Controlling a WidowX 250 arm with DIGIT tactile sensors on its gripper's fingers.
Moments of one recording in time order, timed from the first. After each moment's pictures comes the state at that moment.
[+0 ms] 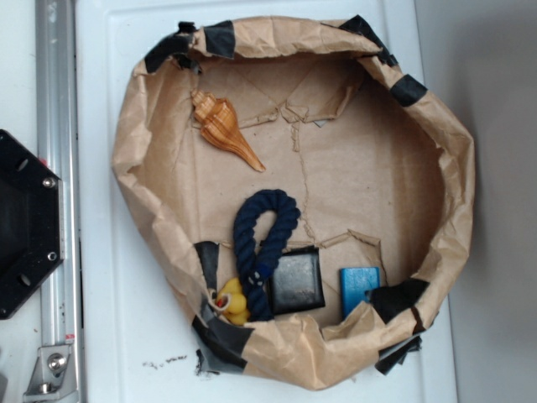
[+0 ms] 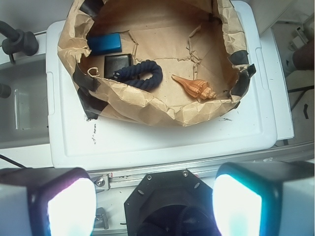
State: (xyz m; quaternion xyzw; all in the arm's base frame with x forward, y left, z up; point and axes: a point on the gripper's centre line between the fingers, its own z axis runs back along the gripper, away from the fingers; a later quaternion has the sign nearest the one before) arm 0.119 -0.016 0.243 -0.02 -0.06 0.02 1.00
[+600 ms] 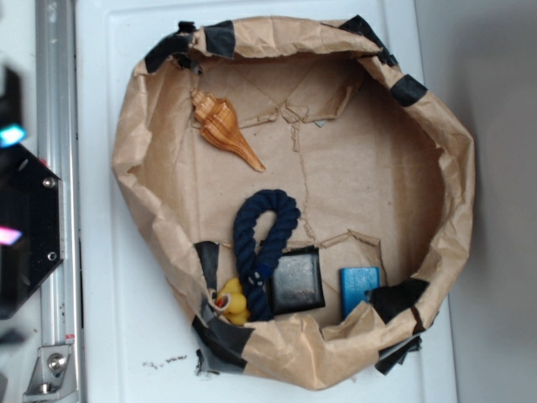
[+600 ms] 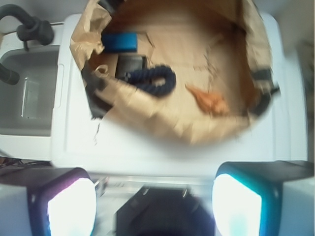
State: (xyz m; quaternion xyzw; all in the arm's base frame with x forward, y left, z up) arm 0.143 0.011 0.218 -0.03 -0.08 -0.04 1.00
